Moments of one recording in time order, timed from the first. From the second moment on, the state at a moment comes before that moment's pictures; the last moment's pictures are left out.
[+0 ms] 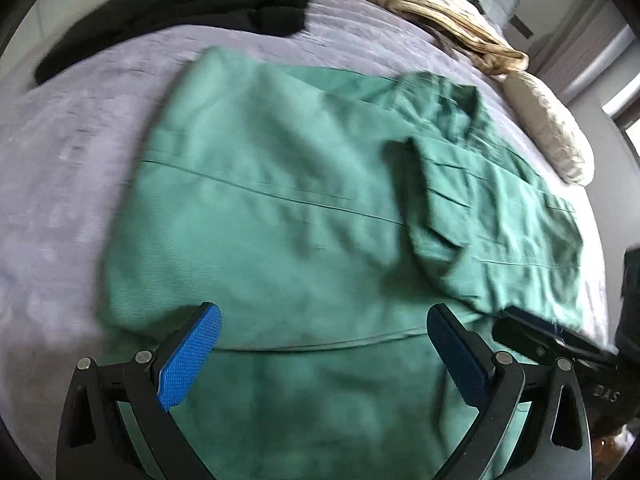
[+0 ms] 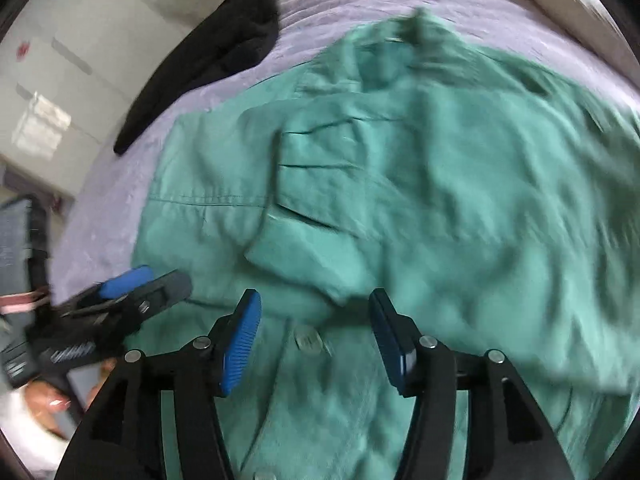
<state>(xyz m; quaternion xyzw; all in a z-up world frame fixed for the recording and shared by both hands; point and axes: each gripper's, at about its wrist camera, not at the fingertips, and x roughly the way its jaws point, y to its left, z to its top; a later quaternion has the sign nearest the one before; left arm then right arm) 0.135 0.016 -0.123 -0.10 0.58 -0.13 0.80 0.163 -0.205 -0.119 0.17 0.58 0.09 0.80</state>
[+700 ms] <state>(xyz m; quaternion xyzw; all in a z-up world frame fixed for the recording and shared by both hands) 0.179 -0.053 -0.135 -0.07 0.58 -0.16 0.80 0.025 -0.437 -0.116 0.54 0.37 -0.11 0.75</state>
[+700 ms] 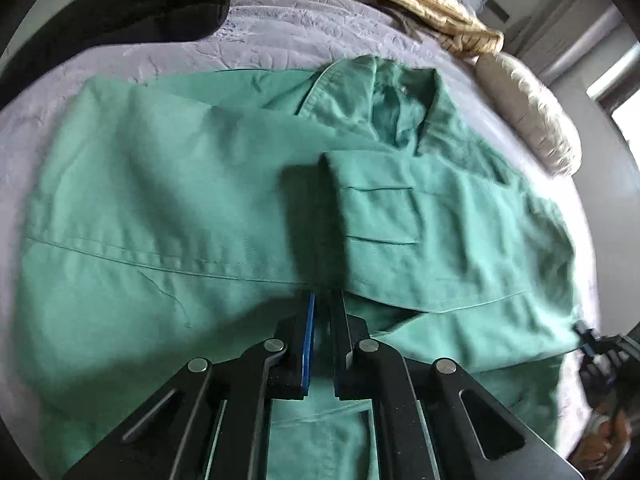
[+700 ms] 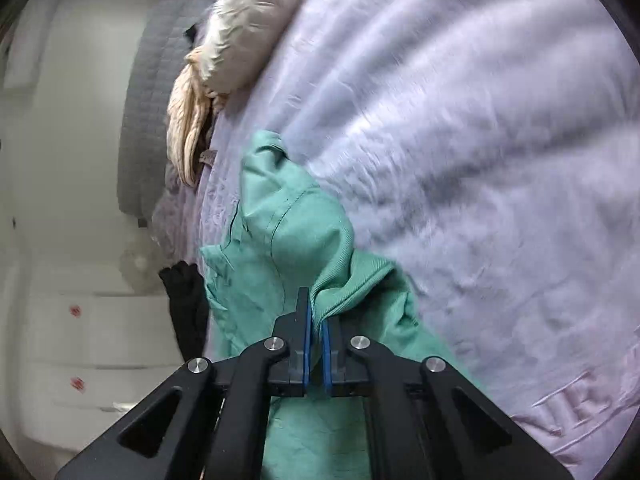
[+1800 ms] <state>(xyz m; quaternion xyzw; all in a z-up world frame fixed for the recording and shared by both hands) 0.219 -0.410 -0.079 0.18 0.52 -0.40 0.73 -0.048 -0.471 -0.184 0.71 0.27 -0.04 0.65</state>
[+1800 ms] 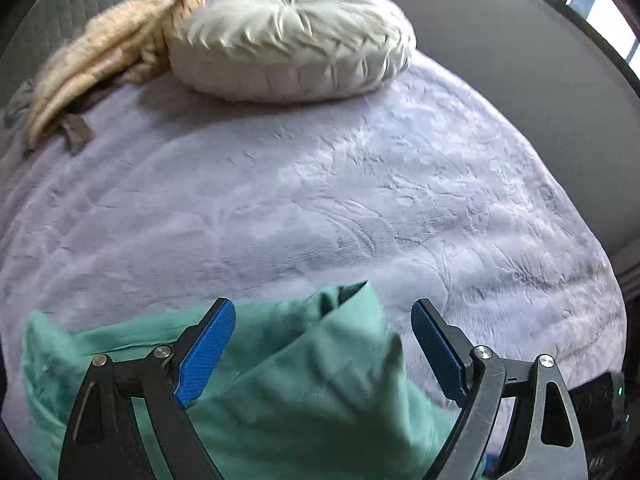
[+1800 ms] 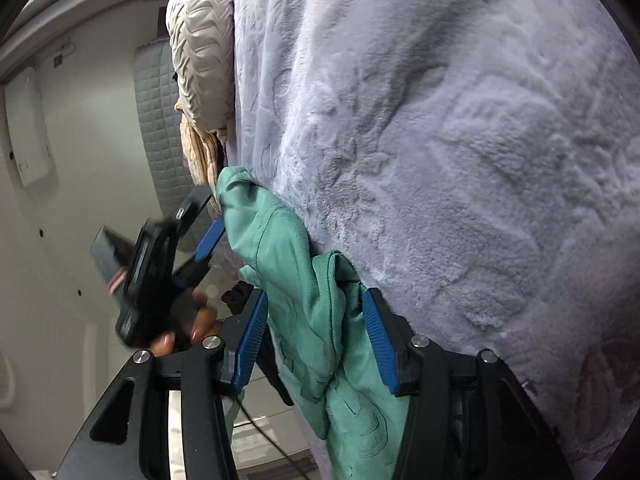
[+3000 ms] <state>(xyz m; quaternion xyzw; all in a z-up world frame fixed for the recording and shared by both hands) 0.227 -0.288 -0.052 0.15 0.49 -0.25 0.82 0.001 -0.488 -0.090 0.50 0.32 -0.08 0.80</state>
